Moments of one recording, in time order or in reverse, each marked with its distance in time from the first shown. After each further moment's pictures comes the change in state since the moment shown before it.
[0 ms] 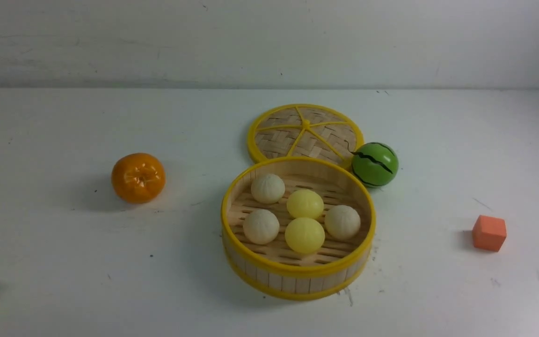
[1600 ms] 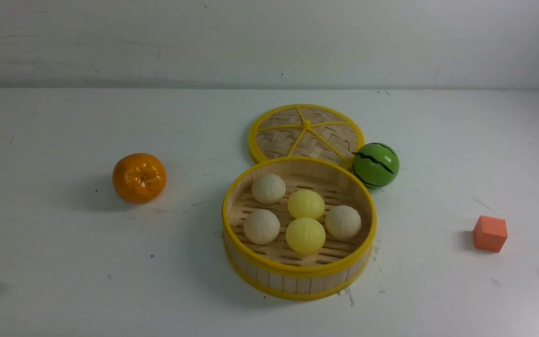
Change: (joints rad) right arm -0.021 -0.036 0.010 0.004 0.059 0.042; left arm 0.430 -0.001 0.166 0.064 0.078 -0.103
